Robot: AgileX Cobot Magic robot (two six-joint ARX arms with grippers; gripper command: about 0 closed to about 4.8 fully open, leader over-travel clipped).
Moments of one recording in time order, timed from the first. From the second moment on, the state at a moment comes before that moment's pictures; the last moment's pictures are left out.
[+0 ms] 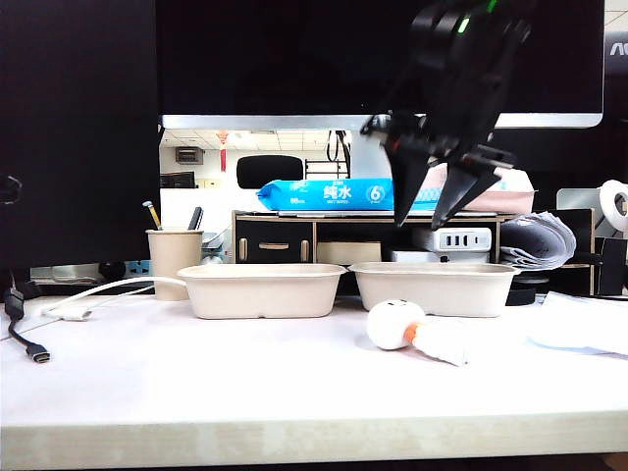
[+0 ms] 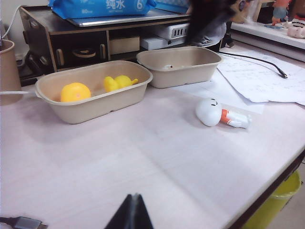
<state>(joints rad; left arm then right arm) -0.61 0.01 0.01 -0.12 0.04 -0.04 0.37 1.88 1.65 -0.90 -0.17 0.02</state>
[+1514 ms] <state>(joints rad) -0.68 0.26 0.01 -0.13 0.04 -0.04 0.48 1.89 1.46 -1.05 -0.24 -0.18</state>
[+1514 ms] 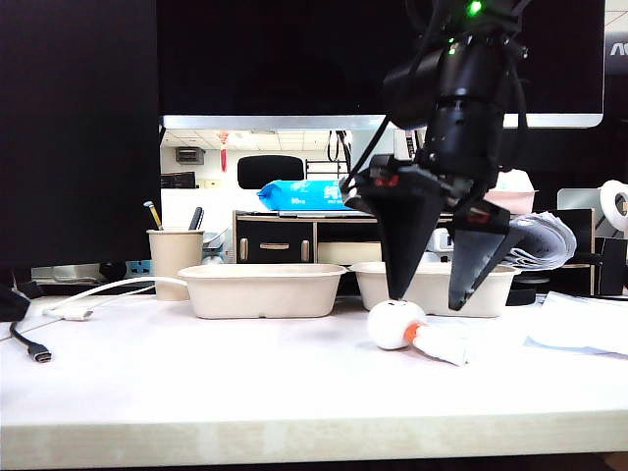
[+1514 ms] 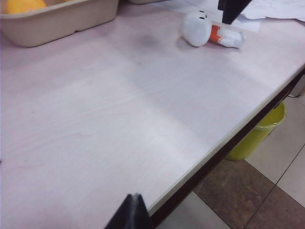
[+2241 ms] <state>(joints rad) -0.68 0.26 0.01 -0.13 0.04 -0.04 0.55 1.97 1.46 -1.01 -0.16 -0.19</state>
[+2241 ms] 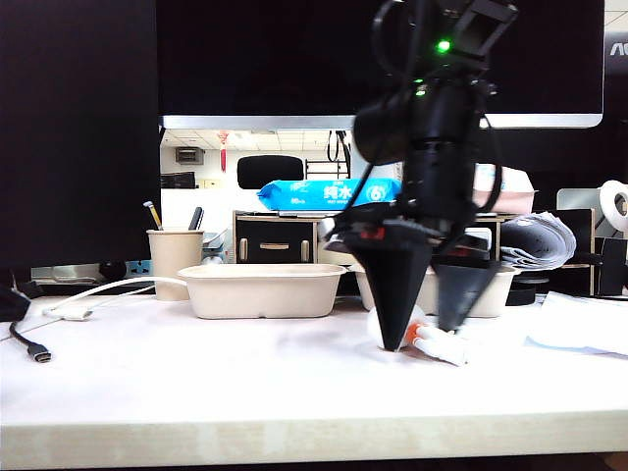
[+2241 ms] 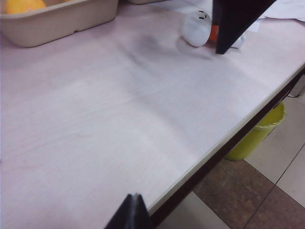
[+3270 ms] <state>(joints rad) -0.68 0.26 0.01 -0.13 0.04 -0.04 0.55 1.97 1.46 -0.99 -0.07 -0.19</state>
